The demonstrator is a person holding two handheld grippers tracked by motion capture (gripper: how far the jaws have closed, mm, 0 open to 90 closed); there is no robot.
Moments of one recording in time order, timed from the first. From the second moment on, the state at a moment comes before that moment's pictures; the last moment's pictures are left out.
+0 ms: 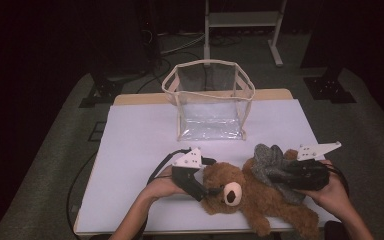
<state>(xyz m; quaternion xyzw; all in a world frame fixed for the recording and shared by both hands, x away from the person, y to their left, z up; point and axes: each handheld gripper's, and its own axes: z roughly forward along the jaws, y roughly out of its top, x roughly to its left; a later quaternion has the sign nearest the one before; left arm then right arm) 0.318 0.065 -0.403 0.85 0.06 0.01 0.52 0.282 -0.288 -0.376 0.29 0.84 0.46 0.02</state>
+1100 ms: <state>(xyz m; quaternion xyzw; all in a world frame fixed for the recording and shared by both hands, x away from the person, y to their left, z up) 0.319 0.039 -0.409 0.86 0.09 -0.05 0.51 0.275 -0.288 -0.386 0.29 0.83 0.48 0.03</state>
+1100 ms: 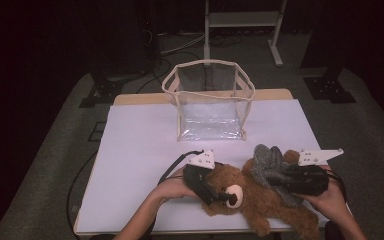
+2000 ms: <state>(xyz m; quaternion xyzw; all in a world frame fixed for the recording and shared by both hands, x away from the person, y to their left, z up) 0.334 0.049 -0.392 0.87 0.07 -0.04 0.48 0.281 -0.288 -0.382 0.30 0.82 0.48 0.05</state>
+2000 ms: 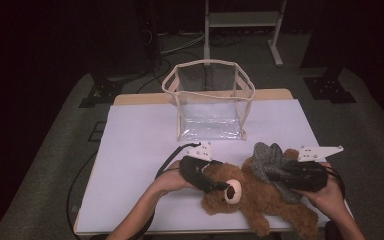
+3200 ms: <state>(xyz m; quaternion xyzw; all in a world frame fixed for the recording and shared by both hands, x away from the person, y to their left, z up) 0.349 0.104 -0.399 0.90 0.08 0.03 0.43 0.326 -0.245 -0.381 0.28 0.83 0.49 0.03</state>
